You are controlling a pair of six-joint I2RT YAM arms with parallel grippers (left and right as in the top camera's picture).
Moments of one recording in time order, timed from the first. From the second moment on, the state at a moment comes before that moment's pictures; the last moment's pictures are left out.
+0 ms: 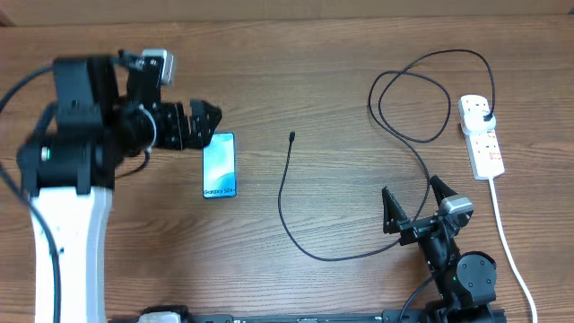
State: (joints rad) left arm 0.02 1.35 1.60 -1.14 0.45 -0.03; right arm 0.18 0.01 0.02 -0.03 -0.09 0.15
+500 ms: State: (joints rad) left arm 0.00 1.65 1.64 -1.20 0.37 -0.12; right arm 0.18 0.01 0.02 -0.03 -0.09 0.15
